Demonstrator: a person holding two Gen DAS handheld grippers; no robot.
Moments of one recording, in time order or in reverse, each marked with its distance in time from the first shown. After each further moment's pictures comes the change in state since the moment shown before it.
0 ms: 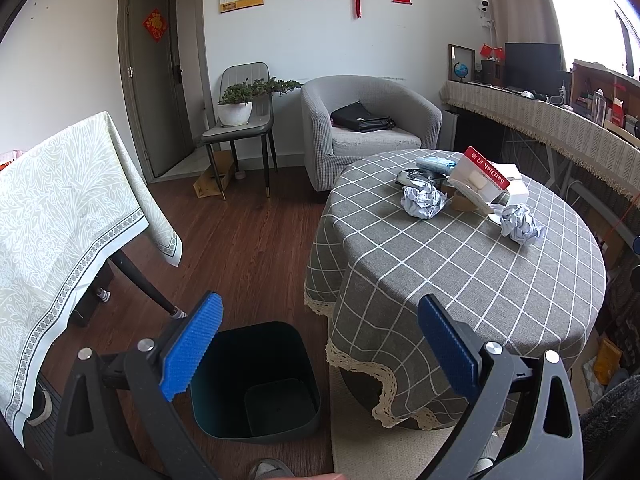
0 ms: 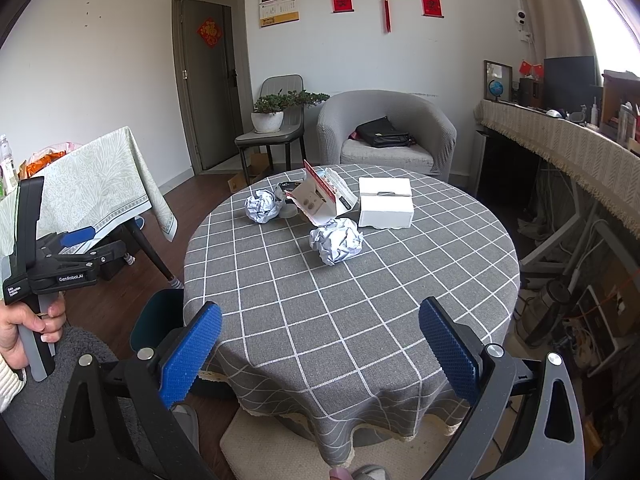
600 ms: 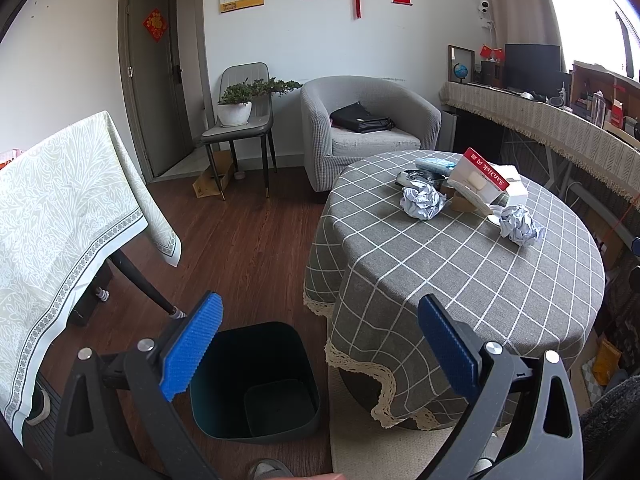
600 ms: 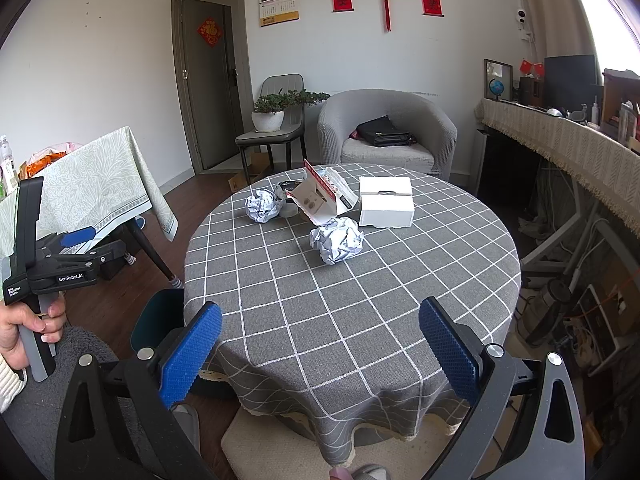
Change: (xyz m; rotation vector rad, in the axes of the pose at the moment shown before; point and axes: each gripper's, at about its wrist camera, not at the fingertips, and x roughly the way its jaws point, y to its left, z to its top) left arm -0.001 0.000 0.000 -0.001 -0.001 -0.002; right arm 0.001 0.000 0.000 0.003 0.000 0.001
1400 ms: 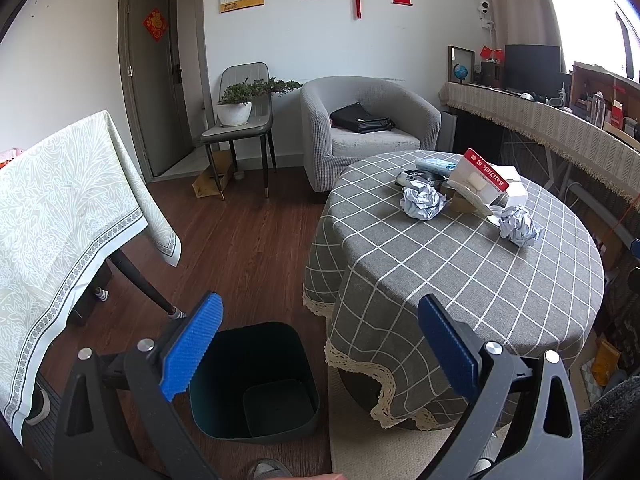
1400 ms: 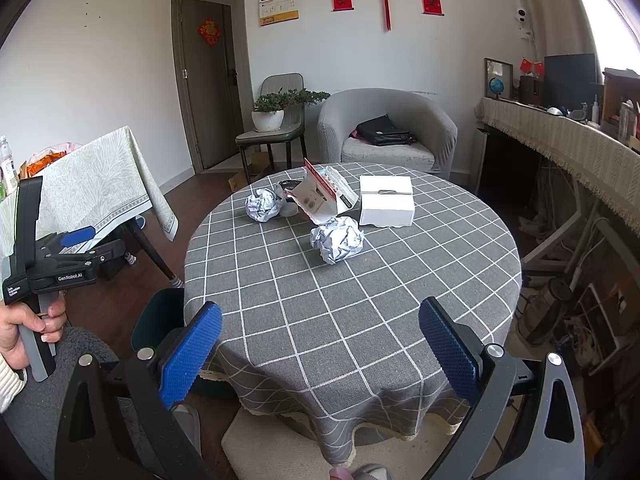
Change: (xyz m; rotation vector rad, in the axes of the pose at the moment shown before) left arm 0.000 -0.001 0.000 -0.002 0.000 -0.003; right arm 0.001 0.000 0.000 0.002 0.002 0.001
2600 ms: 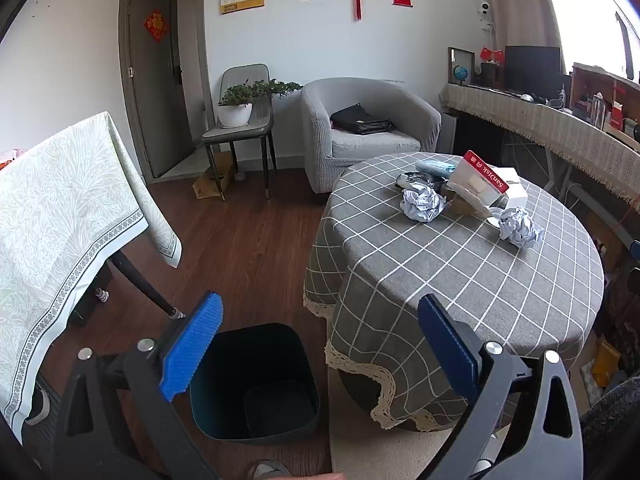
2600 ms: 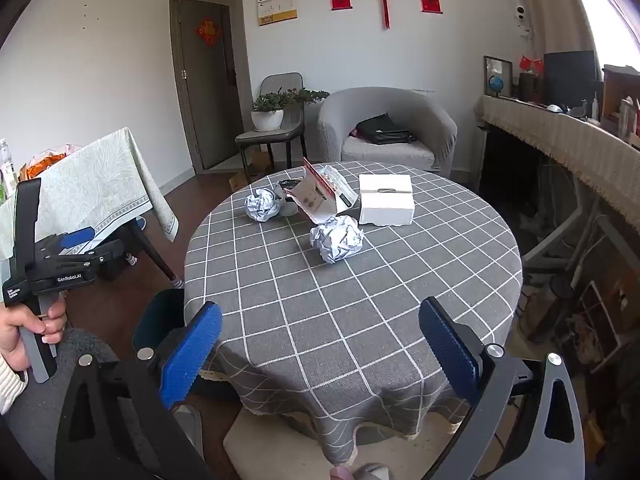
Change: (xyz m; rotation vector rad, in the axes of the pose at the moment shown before) left arm -0.003 0.002 0.003 0.004 -0.004 0.004; right arm 0.002 -0.001 0.000 0.001 0.002 0.001
